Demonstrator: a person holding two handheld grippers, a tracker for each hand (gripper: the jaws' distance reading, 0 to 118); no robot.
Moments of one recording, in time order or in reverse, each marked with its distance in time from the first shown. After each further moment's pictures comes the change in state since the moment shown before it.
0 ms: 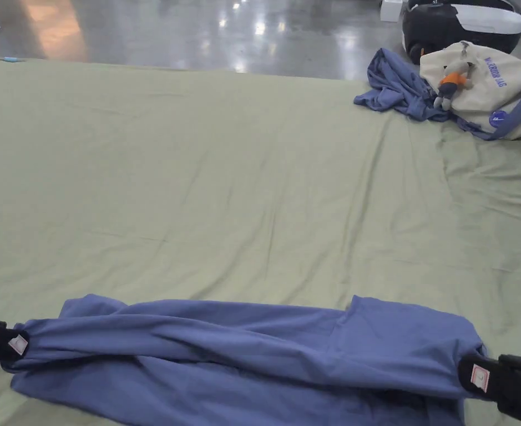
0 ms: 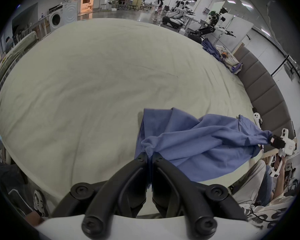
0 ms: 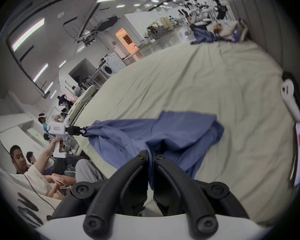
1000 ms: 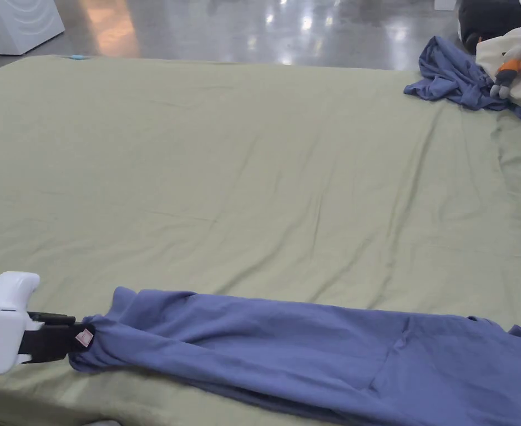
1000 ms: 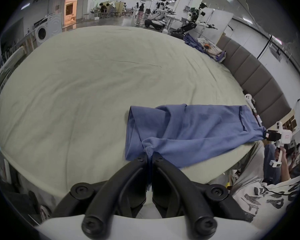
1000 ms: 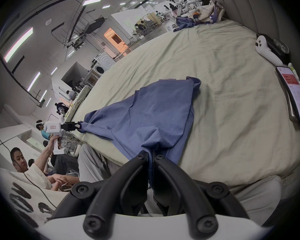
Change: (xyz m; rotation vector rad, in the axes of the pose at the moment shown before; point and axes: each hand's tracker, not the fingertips) left arm 0.008 -0.028 0.011 0.041 -0.045 -0.165; right arm 0.011 -0.093 0.039 -0.023 -0.050 -0.080
